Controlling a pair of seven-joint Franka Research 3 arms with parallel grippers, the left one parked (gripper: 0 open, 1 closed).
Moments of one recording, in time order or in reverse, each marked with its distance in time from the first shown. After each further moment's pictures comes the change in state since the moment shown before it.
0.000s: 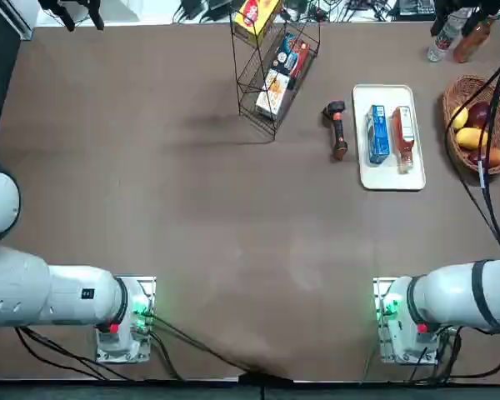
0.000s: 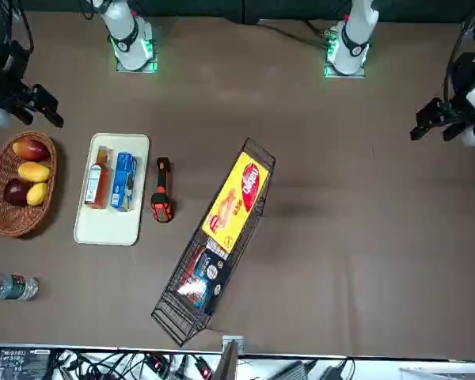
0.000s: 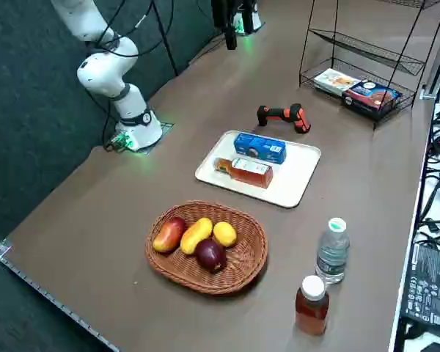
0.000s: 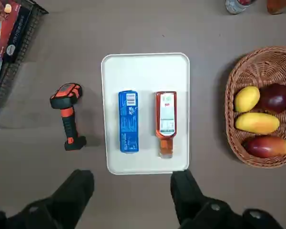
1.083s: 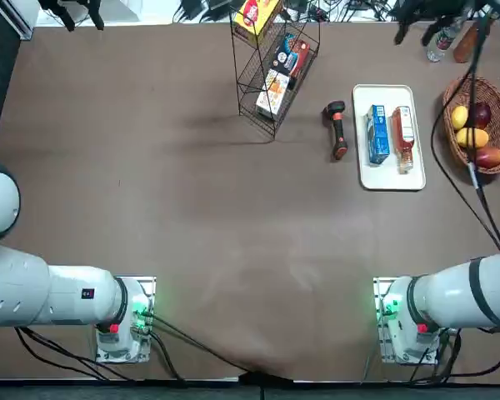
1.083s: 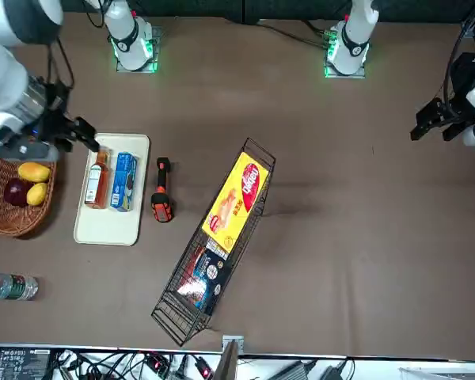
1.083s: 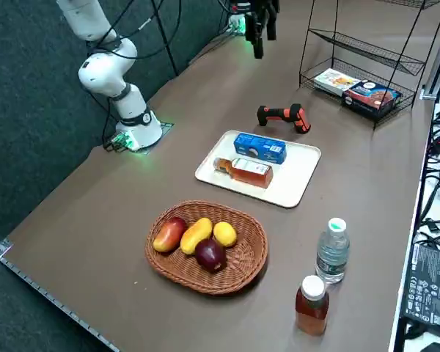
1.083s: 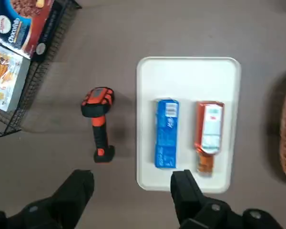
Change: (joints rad) arm 0.091 0.120 0.013 -0.023 0.079 0.127 0.047
